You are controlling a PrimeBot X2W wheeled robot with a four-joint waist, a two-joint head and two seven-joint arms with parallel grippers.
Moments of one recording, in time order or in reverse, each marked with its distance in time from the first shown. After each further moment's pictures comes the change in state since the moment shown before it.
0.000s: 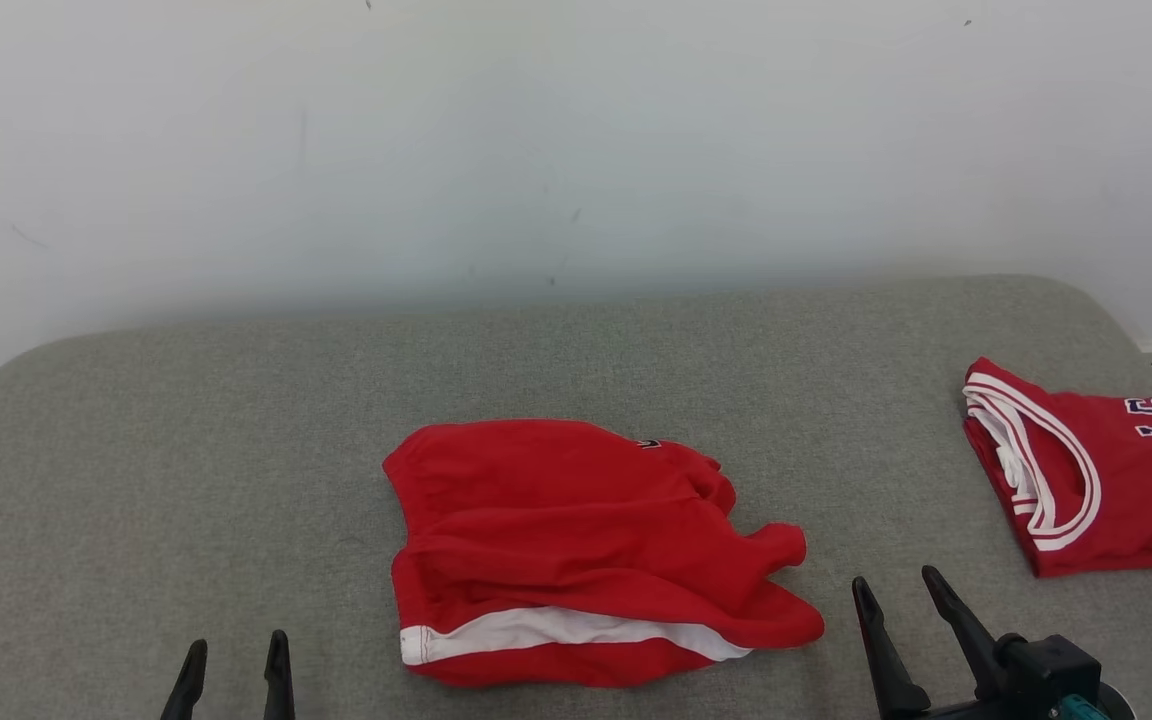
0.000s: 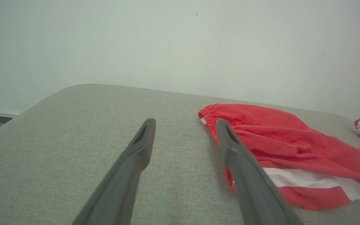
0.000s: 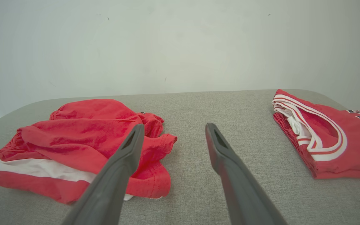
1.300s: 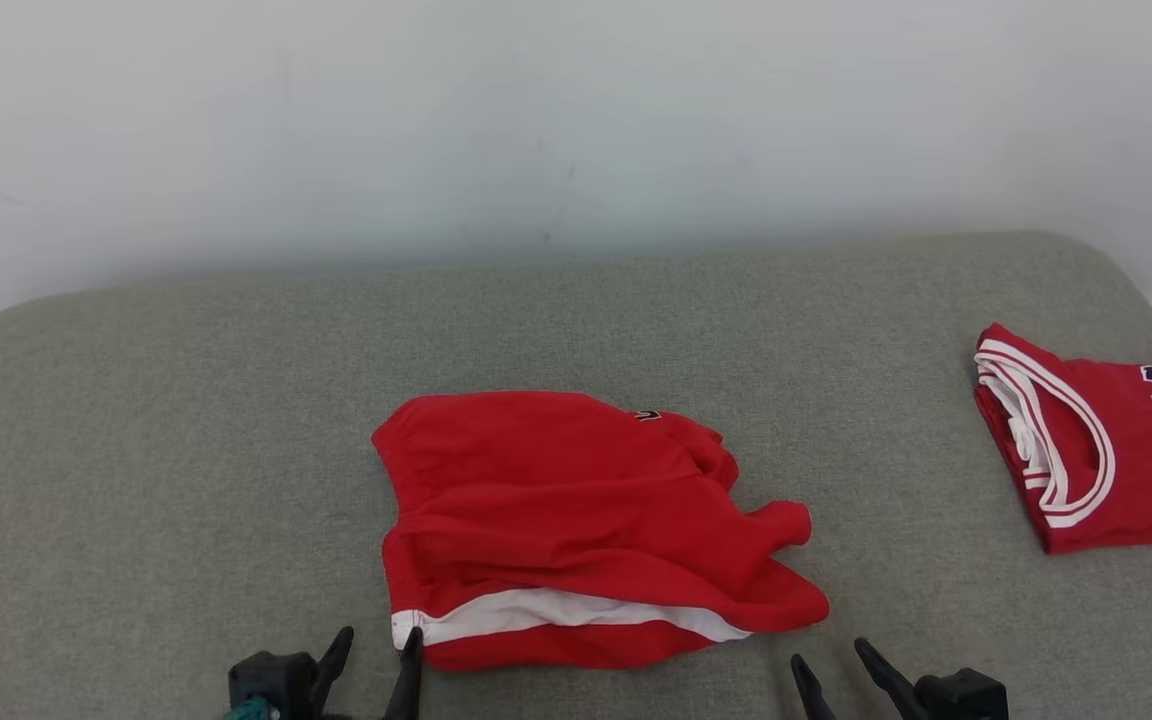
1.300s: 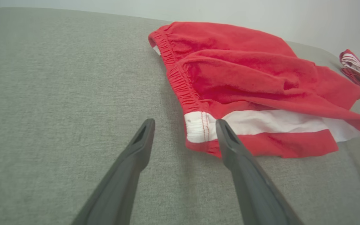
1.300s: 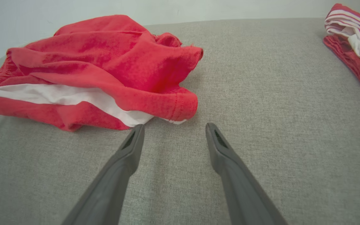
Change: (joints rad) left arm -0.197 -0.012 -0.192 0.287 -0.043 -0.009 0.155; right arm -0.023 0.013 0.121 0.163 0.016 0.000 0.052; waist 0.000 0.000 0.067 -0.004
